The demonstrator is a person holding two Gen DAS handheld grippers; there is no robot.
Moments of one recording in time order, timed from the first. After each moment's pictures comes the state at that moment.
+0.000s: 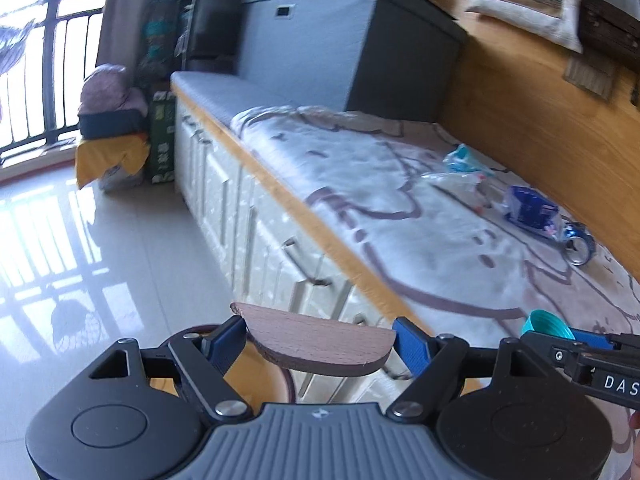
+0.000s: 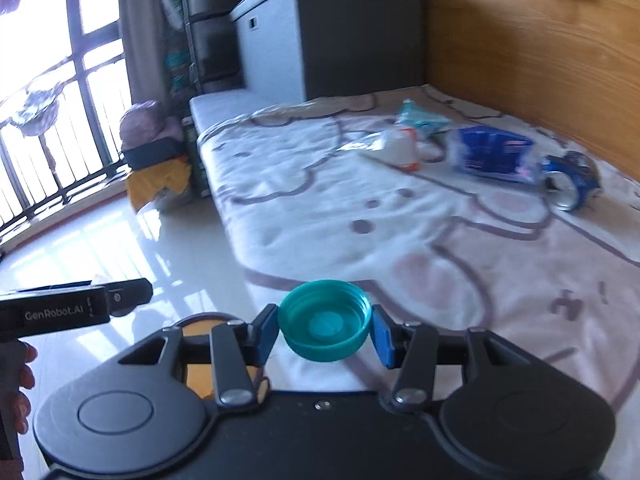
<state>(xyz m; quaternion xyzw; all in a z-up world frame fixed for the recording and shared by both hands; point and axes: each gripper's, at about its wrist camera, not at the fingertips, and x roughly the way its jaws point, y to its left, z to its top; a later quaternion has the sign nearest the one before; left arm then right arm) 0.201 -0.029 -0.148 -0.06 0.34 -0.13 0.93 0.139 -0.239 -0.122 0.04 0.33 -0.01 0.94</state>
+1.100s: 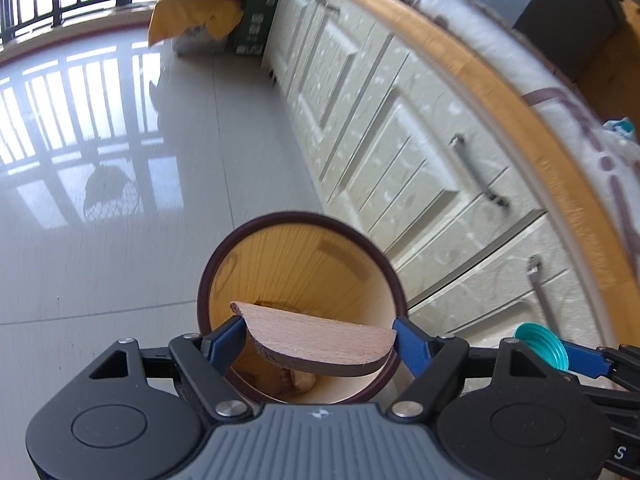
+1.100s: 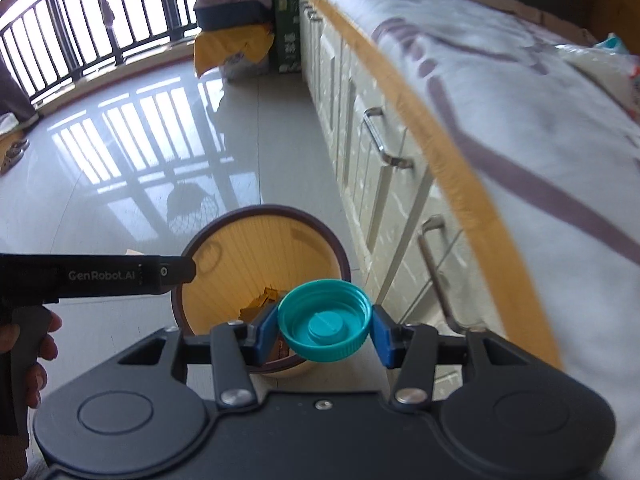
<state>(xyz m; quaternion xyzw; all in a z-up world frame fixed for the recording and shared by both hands) 0.273 0.066 -0.287 -0.14 0.49 -0.04 0.86 0.246 -0.120 -0.240 -0.05 0.47 0.09 0.87</state>
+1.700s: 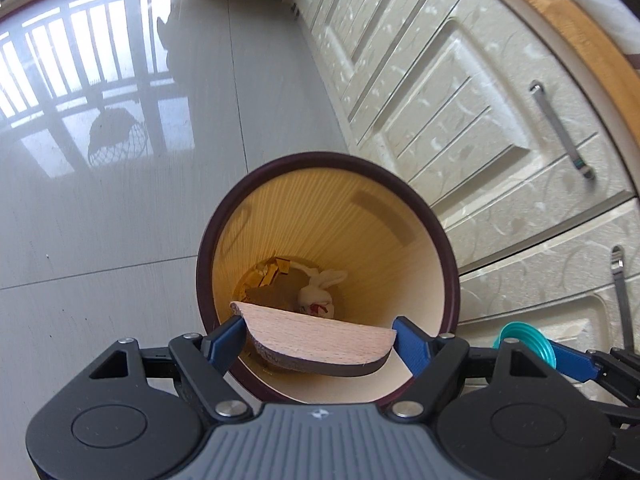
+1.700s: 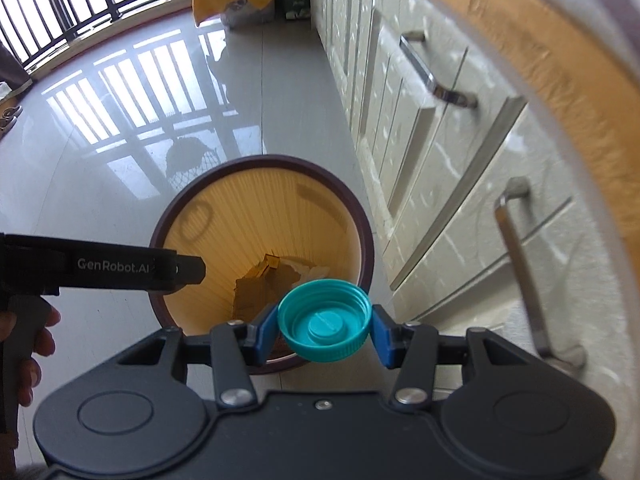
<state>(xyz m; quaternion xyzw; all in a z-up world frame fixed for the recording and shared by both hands) 0.317 0.076 -0.352 -0.15 0.57 -0.03 0.81 0.295 -0.098 -0.312 -0.06 0.54 0.10 0.84</state>
